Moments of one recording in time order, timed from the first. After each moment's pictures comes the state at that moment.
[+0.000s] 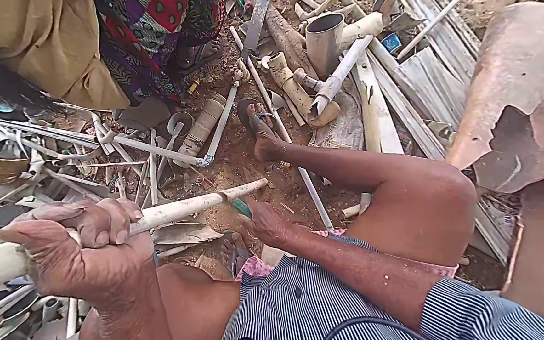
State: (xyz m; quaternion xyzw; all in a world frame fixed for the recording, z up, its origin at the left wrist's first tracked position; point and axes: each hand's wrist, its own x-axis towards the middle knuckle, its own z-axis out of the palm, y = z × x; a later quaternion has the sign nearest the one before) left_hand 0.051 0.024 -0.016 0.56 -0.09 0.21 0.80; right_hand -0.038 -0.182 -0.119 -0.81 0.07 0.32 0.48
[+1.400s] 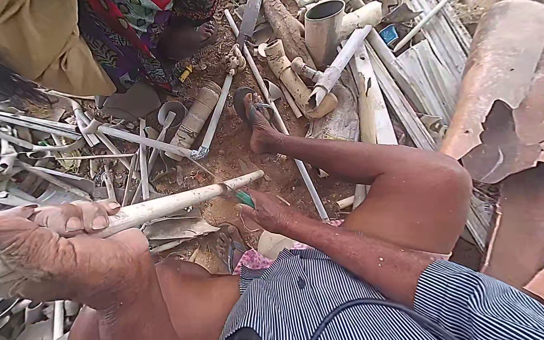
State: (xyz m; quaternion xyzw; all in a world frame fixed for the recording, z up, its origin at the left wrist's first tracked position) left_hand 0.053 0.020 -0.019 0.59 0.07 0.32 0.74; right_hand -0.039 -0.188 -0.138 -0.81 0.07 0.34 0.48
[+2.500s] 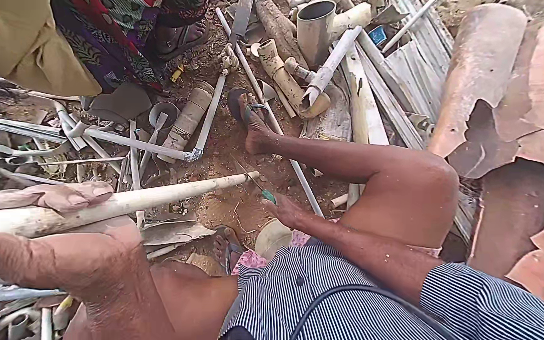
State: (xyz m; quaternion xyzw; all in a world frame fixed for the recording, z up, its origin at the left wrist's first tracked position) left_hand 0.076 0.027 -0.034 0.56 0.02 0.26 0.78; right_hand -0.068 -0.222 -0.177 -0.79 0.20 0.42 0.40
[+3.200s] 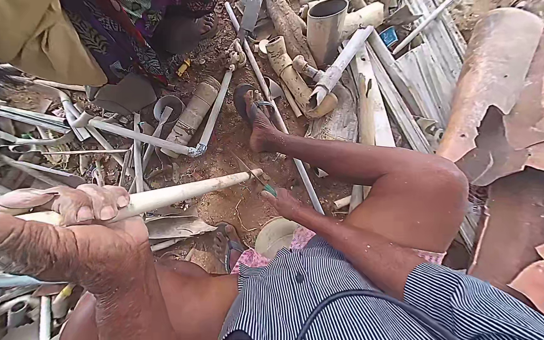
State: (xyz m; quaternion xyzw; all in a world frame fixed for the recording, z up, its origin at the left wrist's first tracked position) left_hand 0.066 0.027 -0.037 0.56 0.04 0.26 0.79; right_hand -0.054 -0.220 -0.199 -0.79 0.20 0.38 0.43
